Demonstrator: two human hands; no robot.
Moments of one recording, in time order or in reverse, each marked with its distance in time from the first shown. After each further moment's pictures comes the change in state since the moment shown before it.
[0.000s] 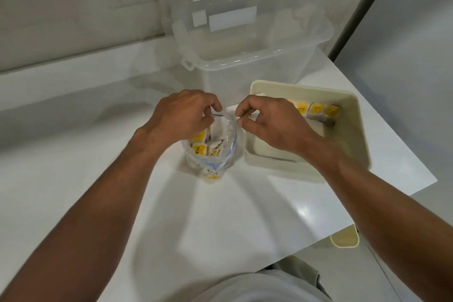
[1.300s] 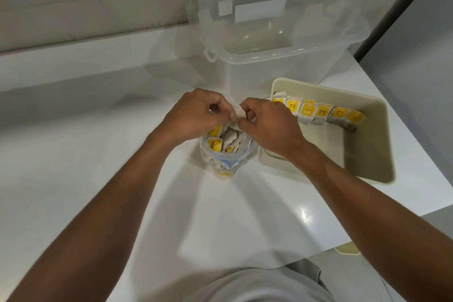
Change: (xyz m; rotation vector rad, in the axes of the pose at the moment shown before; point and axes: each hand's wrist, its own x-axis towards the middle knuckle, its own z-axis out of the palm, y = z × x) left_hand -0.022 -0.003 0.002 -0.665 -0.018 -0.227; right_hand 0.022 -0.027 0.040 -0.116 -0.052 0.161
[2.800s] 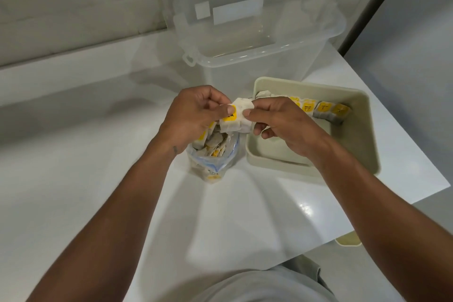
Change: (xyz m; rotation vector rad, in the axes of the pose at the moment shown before) left_hand 0.004 0.030 0.021 -0.427 0.061 -0.057; right_hand -0.013 0.033 -0.038 0.813 -0.187 0.281
